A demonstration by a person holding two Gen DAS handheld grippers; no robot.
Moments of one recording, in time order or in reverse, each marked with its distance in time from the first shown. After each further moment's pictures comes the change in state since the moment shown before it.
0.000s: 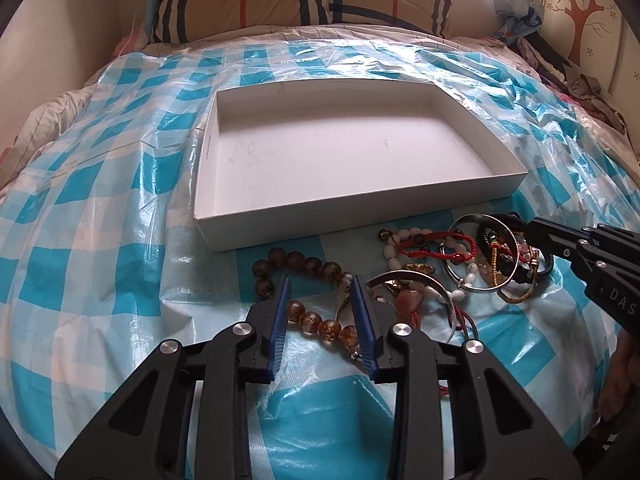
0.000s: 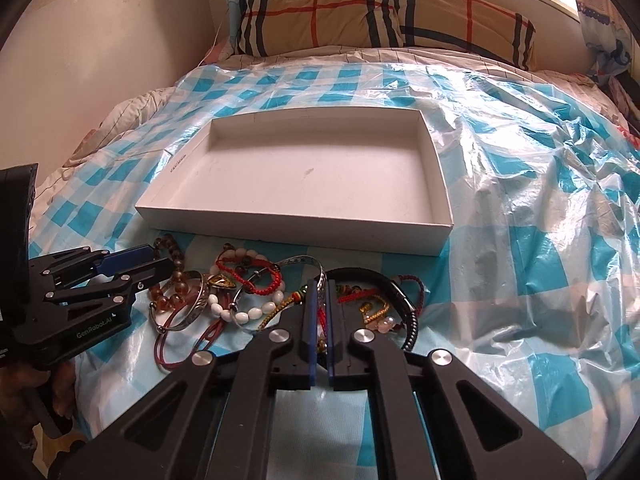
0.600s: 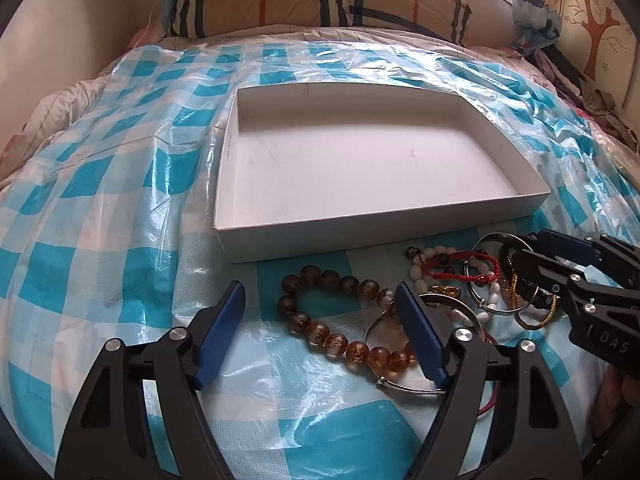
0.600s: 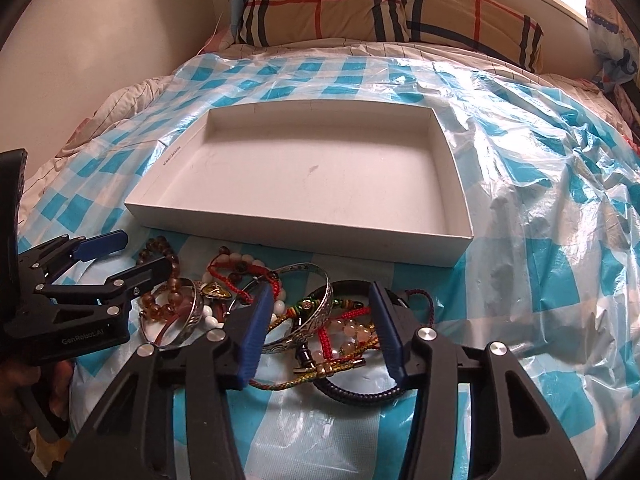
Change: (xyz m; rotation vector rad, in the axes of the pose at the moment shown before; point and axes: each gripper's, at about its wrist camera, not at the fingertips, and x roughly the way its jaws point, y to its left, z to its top) left arm 0.013 0.015 0.009 -0.055 -0.010 0.020; right arm 0.031 0.011 0.008 -0.037 0.048 -0.006
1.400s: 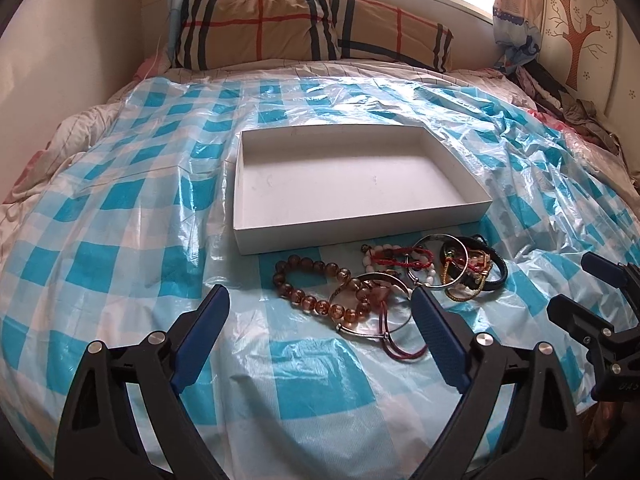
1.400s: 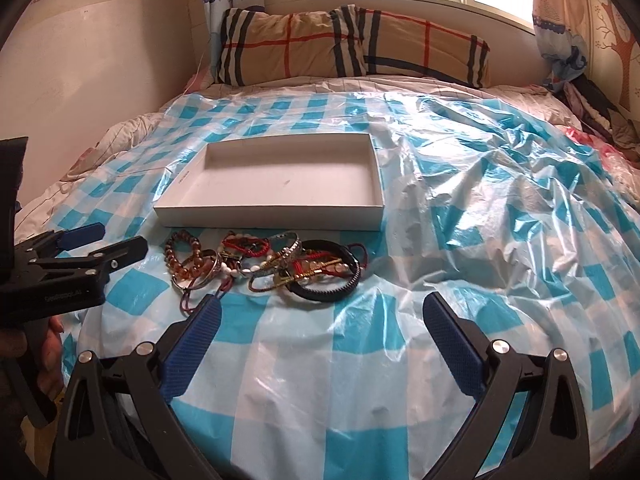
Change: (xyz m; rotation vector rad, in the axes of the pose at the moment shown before) left arm -0.078 -0.012 -0.013 0.015 -0.095 -0.019; right arm -0.096 -0.003 -0.044 0.060 -0.125 -0.071
